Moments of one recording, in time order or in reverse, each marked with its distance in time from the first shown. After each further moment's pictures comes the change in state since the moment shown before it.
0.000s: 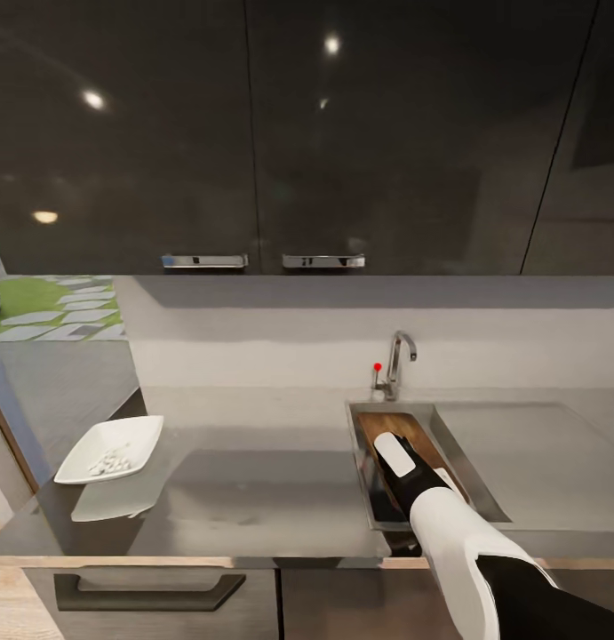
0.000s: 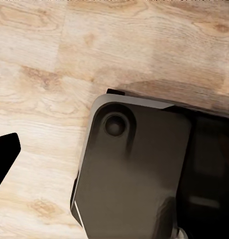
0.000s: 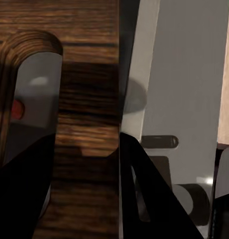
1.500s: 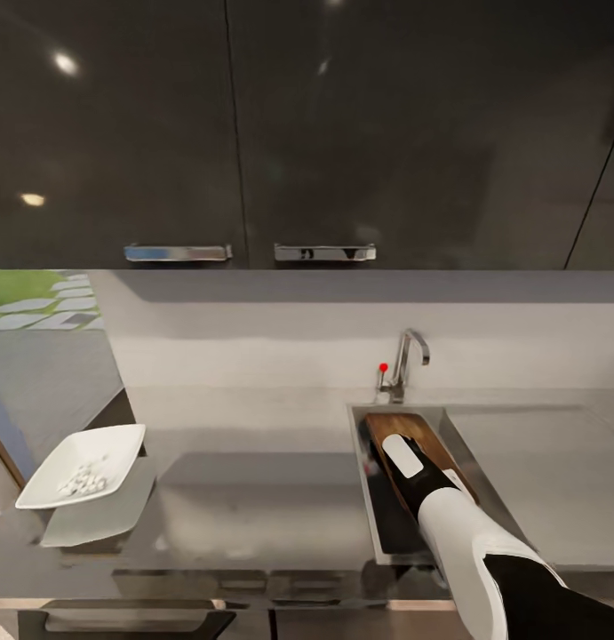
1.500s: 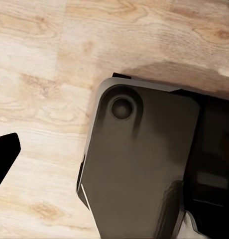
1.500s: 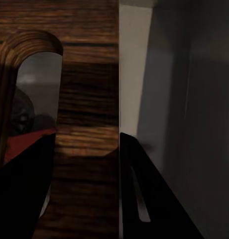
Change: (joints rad) left arm 0.001 0.004 0.000 0.001 0.000 0.000 0.000; right arm 0.001 -0.033 -0.001 0.014 0.004 -0.001 0.016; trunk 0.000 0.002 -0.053
